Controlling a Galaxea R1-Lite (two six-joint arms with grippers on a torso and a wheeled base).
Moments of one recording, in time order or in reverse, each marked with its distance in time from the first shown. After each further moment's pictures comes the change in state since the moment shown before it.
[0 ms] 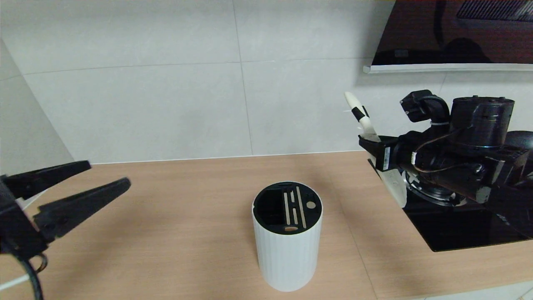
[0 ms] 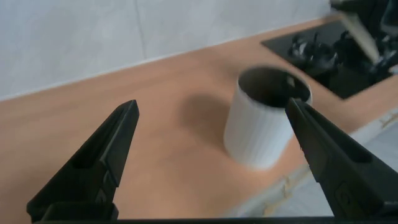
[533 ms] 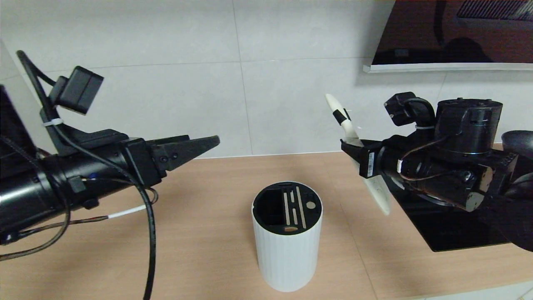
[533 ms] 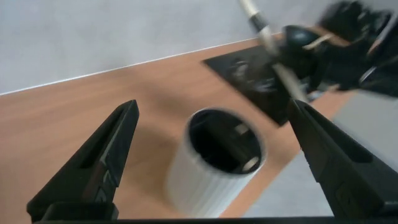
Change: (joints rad) left arm -0.247 0.371 -0.137 -0.272 0.004 -0.249; right arm 0.113 -0.003 -0.003 0.000 -0.012 0.040
